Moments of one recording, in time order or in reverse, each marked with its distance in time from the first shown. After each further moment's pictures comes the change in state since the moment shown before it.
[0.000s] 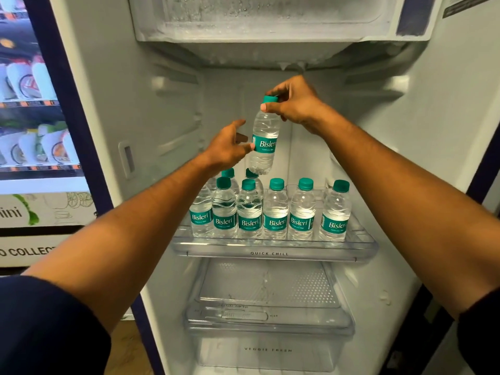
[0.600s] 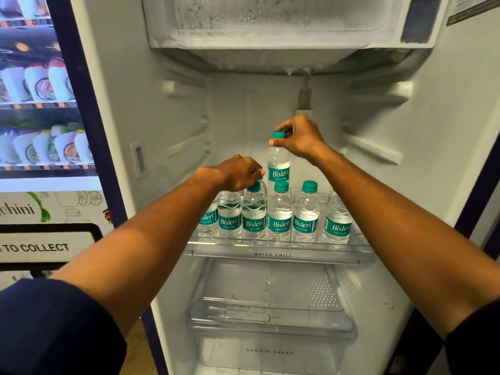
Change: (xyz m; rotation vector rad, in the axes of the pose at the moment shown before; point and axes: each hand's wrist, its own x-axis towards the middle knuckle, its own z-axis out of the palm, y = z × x) left_hand -0.008 -0.017 0.011 0.698 -0.325 0.104; right_hand -0.026 0.034 0.029 -0.170 0.022 0.112
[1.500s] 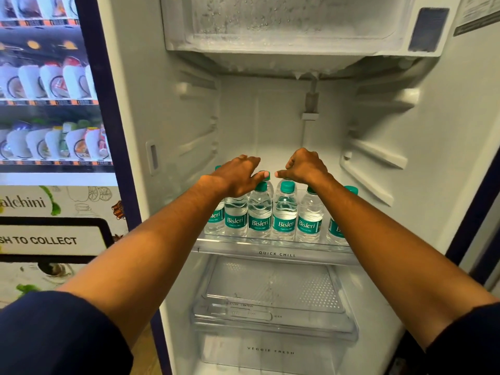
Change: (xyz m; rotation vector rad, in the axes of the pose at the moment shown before) left_hand -0.023 0.000 0.006 0.078 0.125 -0.104; right_hand -0.017 0.031 0.040 -0.324 -0.094 0.222
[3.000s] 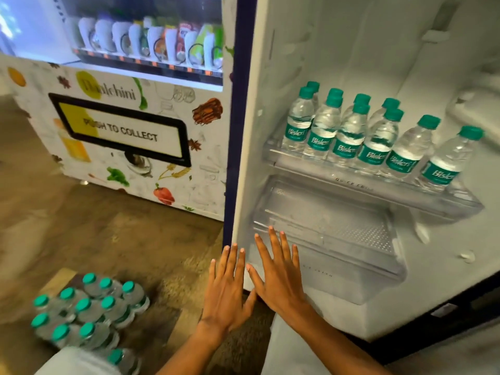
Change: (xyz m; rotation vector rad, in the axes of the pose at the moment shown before) left_hand -0.356 -0.026 0.302 -0.071 0.045 -0.447; right_hand -0.343 0.007 0.271 -0.141 -0.227 -0.484
